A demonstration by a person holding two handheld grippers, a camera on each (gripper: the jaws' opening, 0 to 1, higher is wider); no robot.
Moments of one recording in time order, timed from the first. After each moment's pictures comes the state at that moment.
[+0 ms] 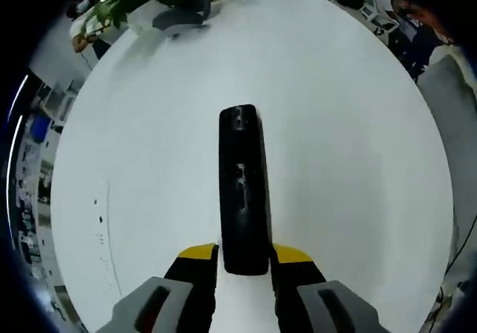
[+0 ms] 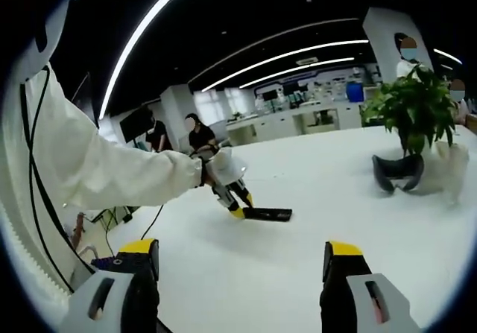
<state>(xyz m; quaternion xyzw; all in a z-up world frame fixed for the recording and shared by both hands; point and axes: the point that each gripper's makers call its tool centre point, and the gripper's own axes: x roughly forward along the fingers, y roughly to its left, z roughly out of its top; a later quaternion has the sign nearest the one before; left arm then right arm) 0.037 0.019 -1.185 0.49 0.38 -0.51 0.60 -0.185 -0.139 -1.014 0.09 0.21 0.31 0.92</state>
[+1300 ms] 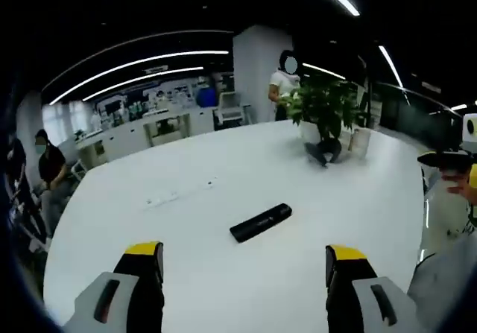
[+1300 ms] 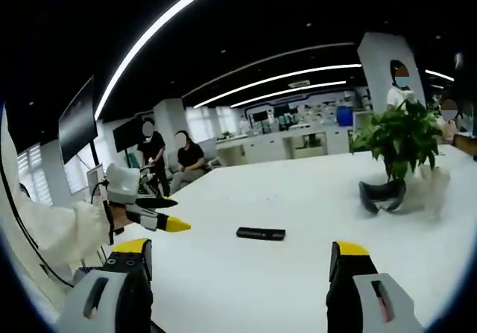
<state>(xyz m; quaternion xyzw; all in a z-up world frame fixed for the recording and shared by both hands) -0.106 0.089 -1.030 0.06 0.22 -0.24 0.94 -0.214 -0.139 -0.976 0.08 0.15 0.26 0.95</state>
